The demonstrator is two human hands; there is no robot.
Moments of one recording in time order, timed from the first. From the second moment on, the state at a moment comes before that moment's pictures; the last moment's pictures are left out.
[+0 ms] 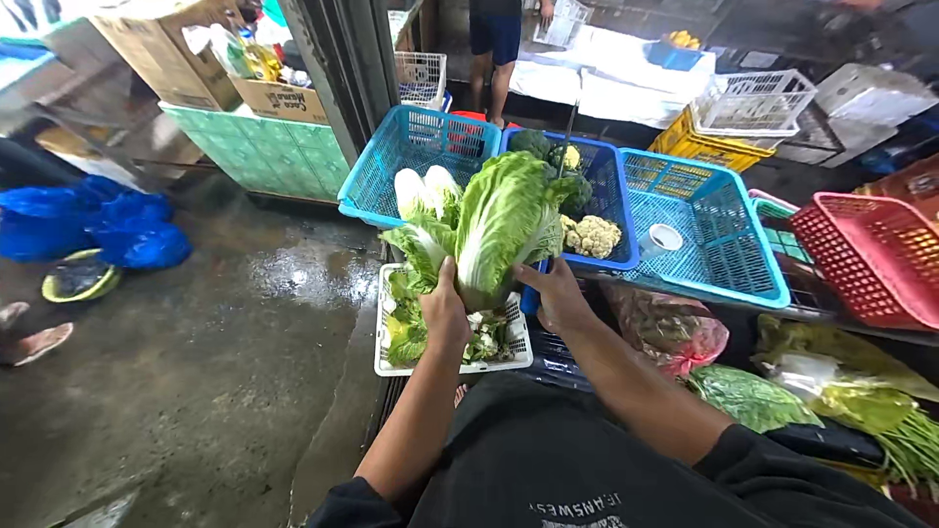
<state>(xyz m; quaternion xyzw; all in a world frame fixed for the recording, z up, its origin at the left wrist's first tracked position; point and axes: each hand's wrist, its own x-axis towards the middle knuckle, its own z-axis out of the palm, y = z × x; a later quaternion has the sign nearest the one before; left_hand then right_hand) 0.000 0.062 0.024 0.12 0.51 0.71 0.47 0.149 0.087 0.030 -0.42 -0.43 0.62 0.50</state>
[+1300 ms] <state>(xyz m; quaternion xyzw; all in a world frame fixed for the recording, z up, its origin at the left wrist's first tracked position) -0.023 0.066 0.041 0.00 0.21 0.72 0.66 0.149 0.104 0.061 -0.20 -0.23 0.77 0.56</state>
